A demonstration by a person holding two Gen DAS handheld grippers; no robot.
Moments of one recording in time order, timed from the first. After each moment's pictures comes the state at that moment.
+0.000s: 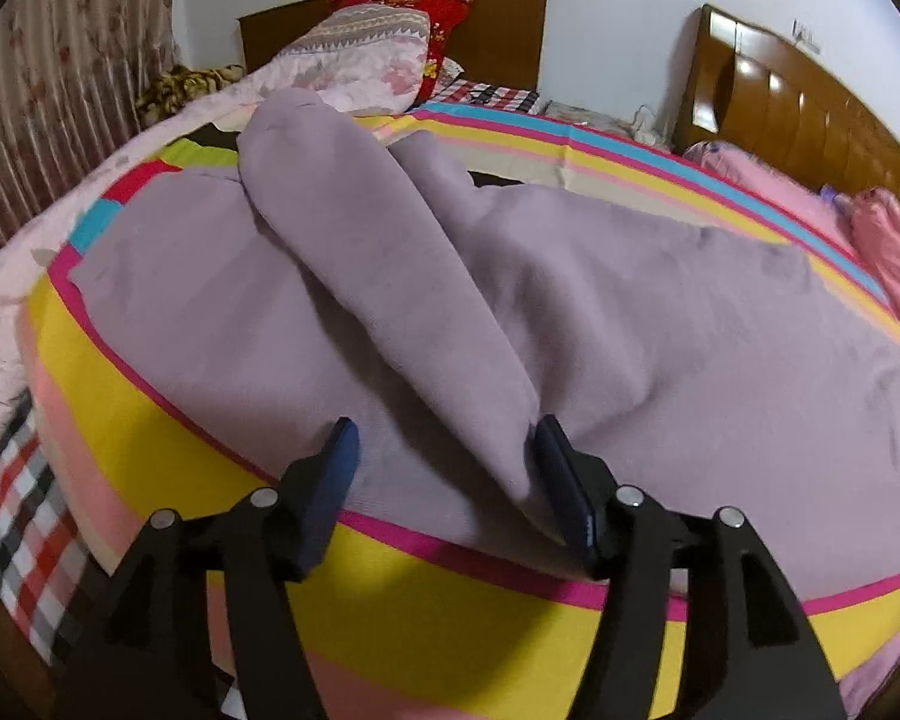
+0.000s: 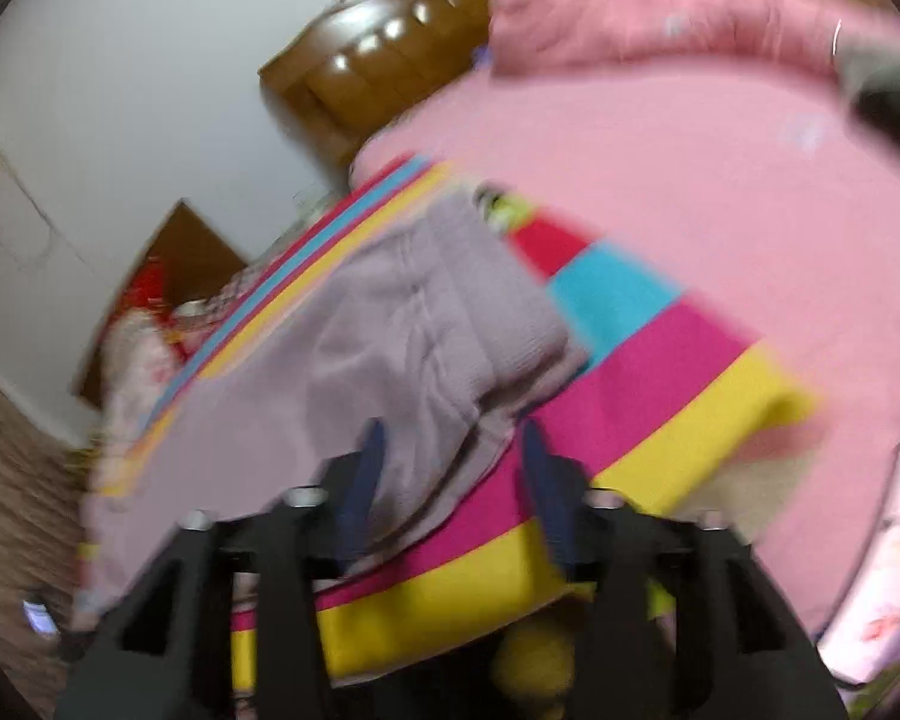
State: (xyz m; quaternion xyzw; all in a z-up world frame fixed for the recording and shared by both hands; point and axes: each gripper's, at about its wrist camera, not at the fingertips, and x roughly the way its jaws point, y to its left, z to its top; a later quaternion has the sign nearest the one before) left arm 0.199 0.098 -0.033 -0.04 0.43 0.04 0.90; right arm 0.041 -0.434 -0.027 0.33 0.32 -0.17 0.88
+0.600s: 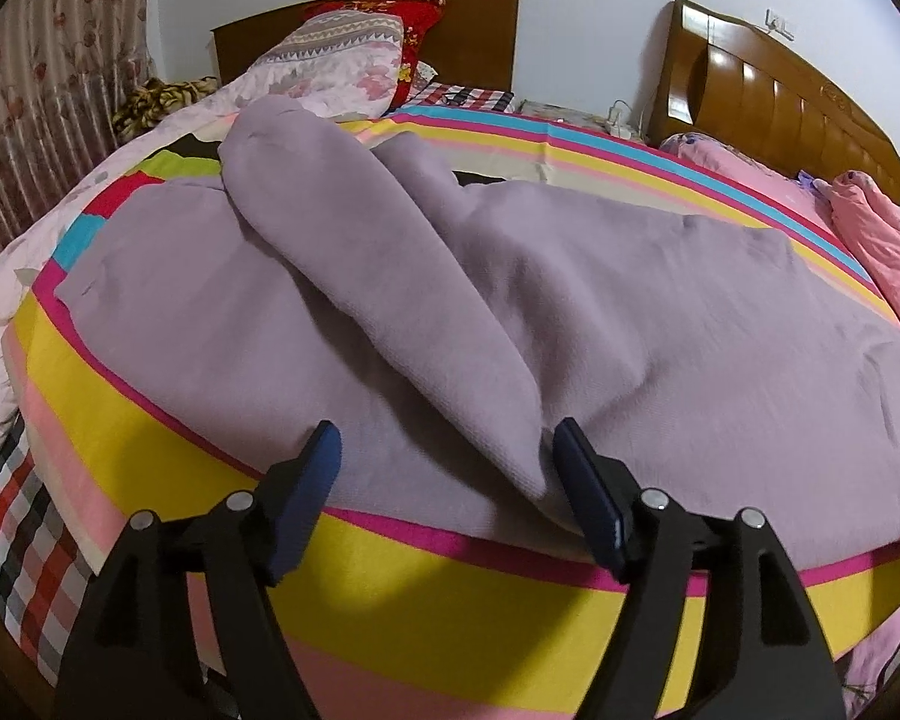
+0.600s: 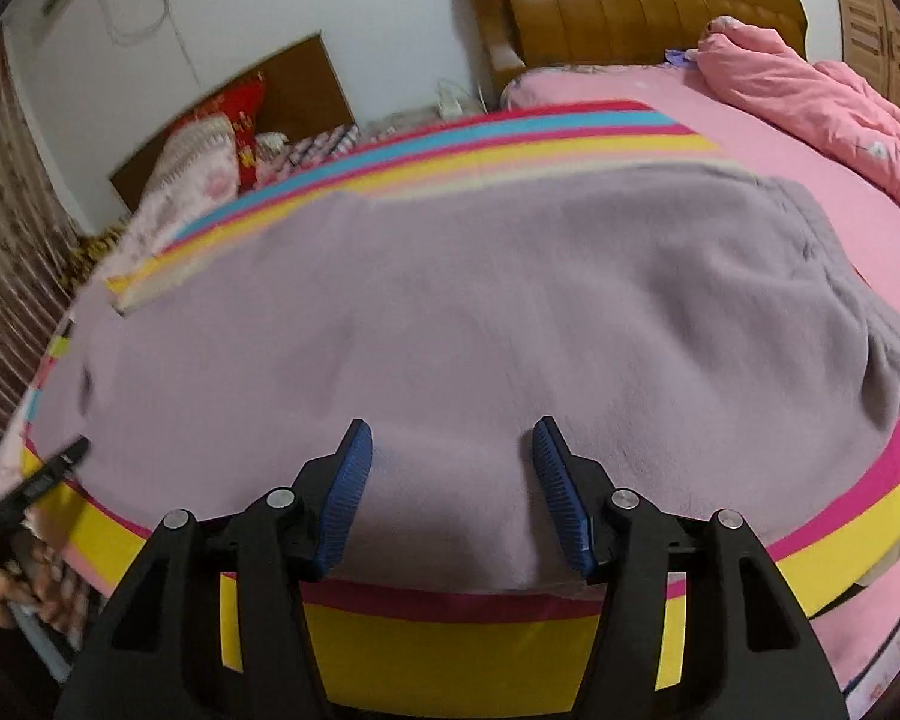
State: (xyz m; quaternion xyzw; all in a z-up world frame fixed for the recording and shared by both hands) left arm 0.192 0.099 -0.037 -0.02 0.42 0.01 0.91; right arm 0.129 -0.268 -0.032 0.15 0.41 -0.04 0.90
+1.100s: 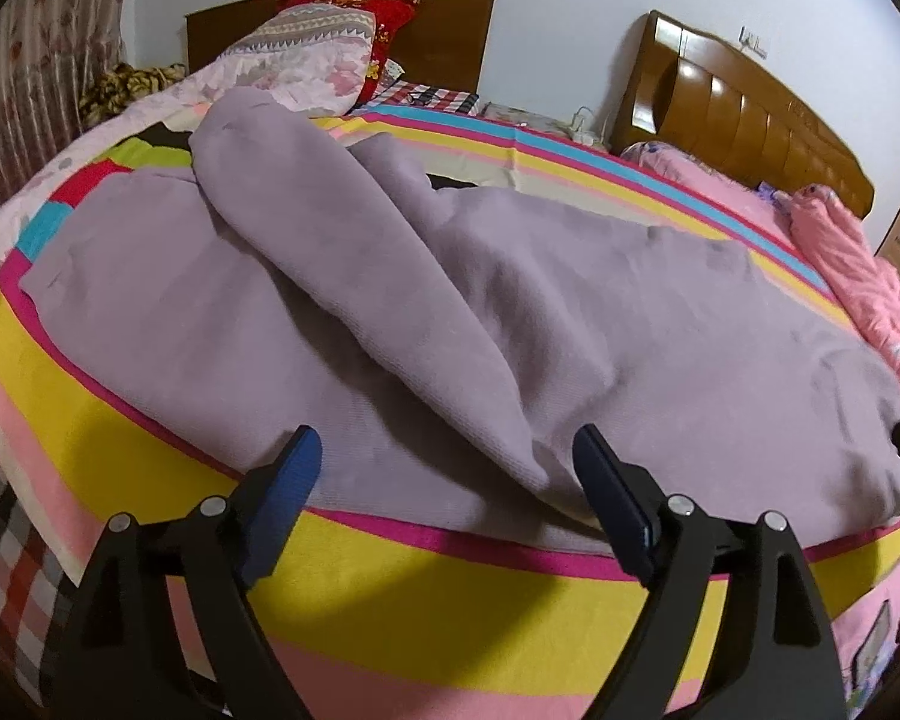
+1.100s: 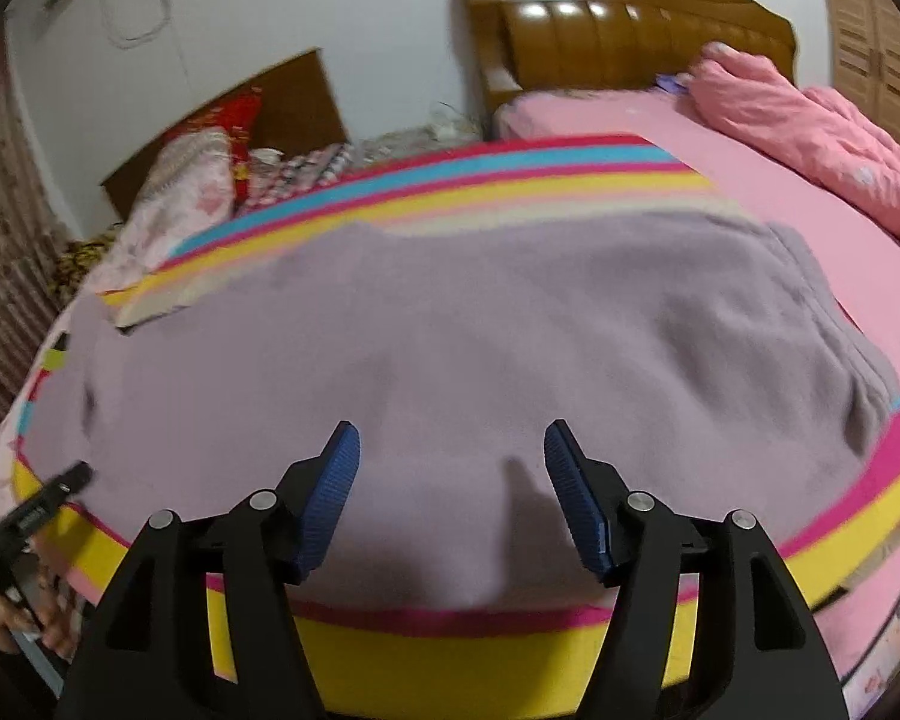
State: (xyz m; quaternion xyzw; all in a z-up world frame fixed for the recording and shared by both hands) left arm 0.190 0.114 -0.031 -0.06 0.42 -0.04 0.90; right arm 0.147 -0.237 -0.002 0.14 0.39 -0.05 0.91
